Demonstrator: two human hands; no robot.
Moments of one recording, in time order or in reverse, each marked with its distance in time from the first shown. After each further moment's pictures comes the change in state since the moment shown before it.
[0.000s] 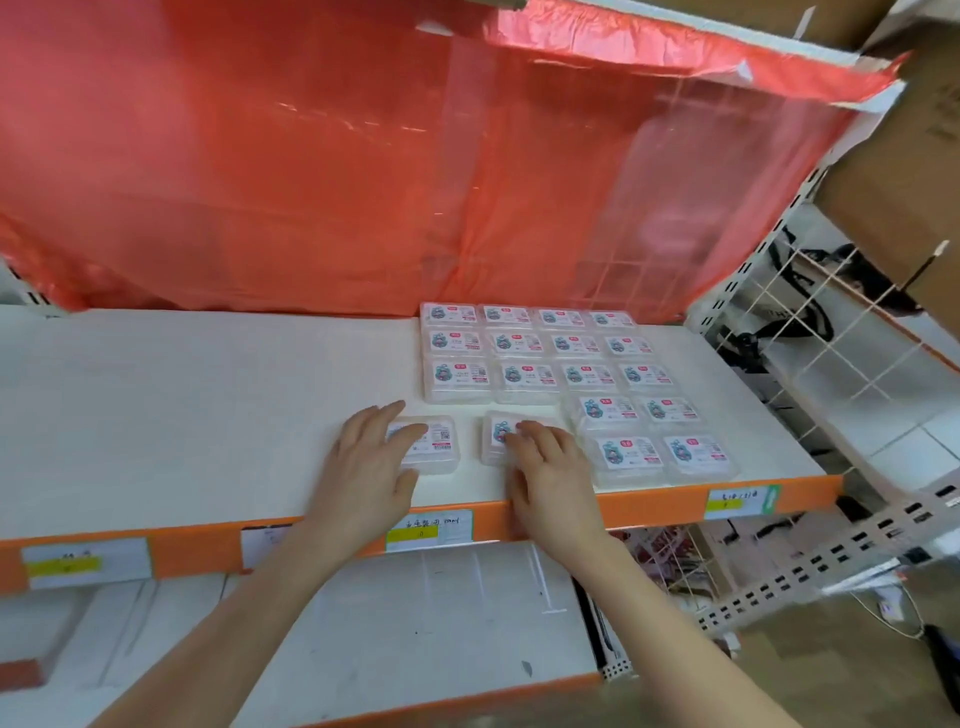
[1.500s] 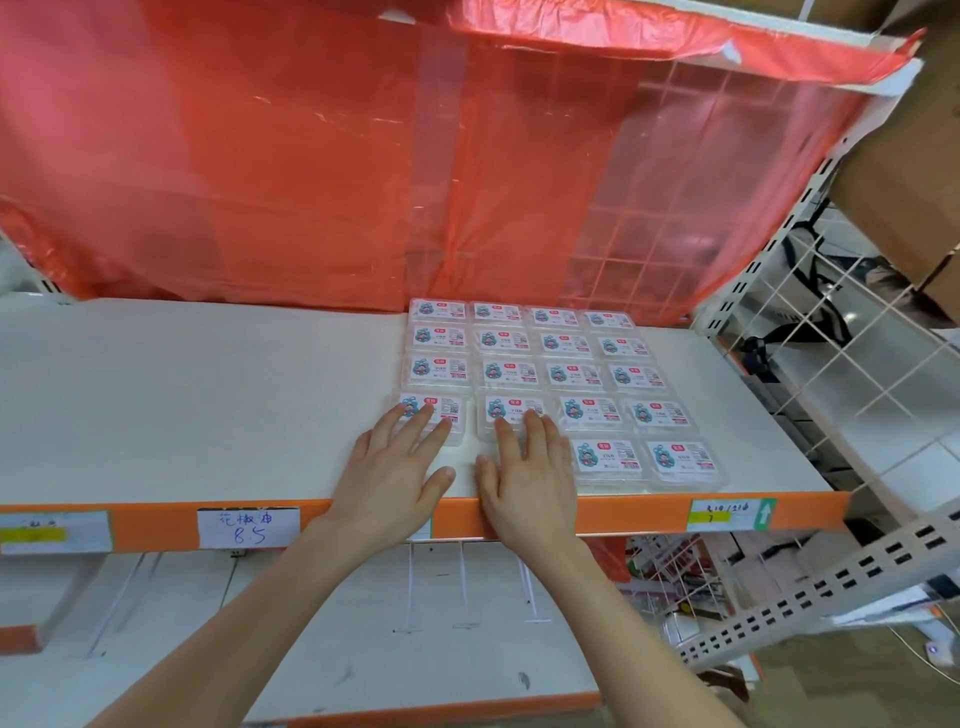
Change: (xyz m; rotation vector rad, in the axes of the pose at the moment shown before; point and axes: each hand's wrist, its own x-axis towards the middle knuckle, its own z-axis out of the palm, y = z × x) left_hand 0.009 0.044 0.035 0.225 -0.102 -0.039; right_hand 0.001 0.021 0.018 0.029 -0.029 0.141
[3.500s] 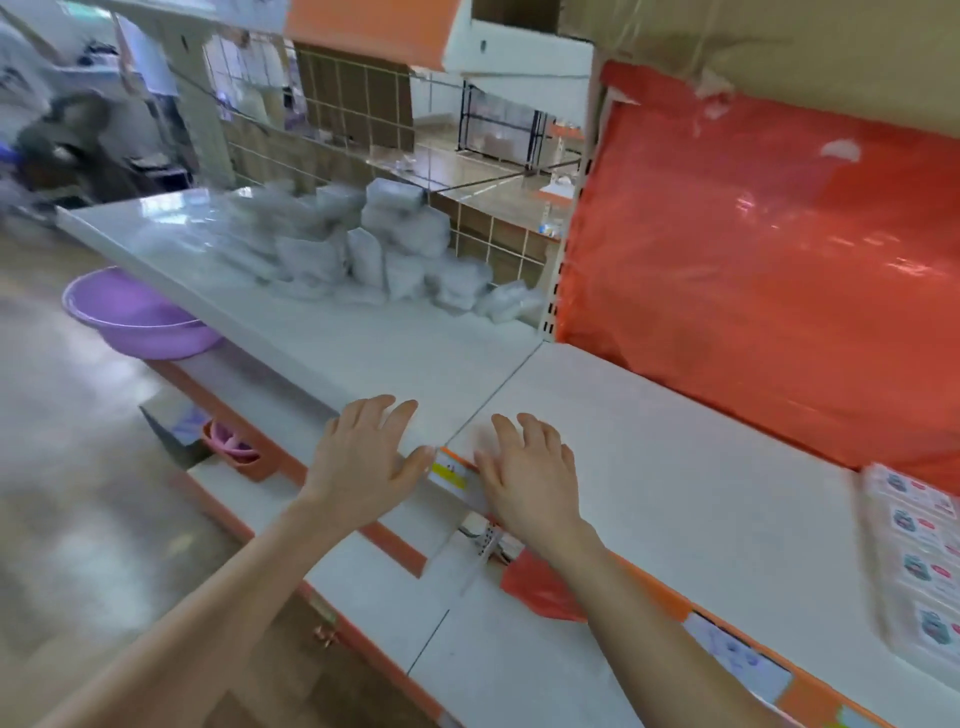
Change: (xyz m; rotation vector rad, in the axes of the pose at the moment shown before) left_hand -0.231 -0.325 -0.140 0.094 0.220 -0.740; right_hand 0.007 -0.409 0.081 0.033 -0.277 -0.644
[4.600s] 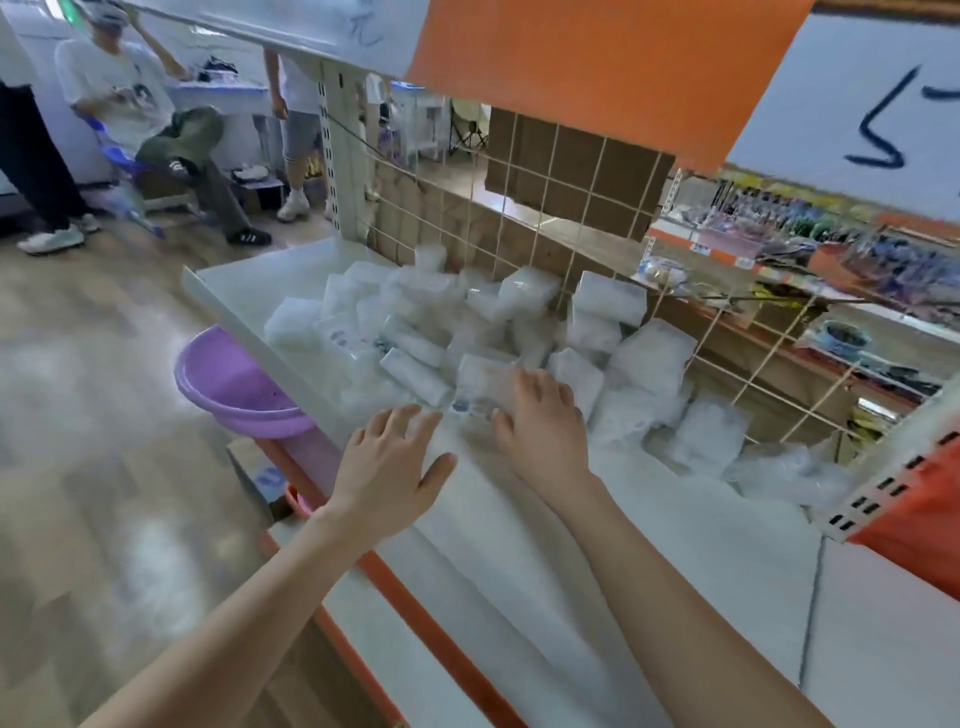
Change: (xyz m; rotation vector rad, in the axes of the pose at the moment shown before) left_hand 0.196 -0.265 -0.012 -0.048 0.045 -0.087; right_hand 0.317 -0.209 0.055 0.051 0.098 -0.140
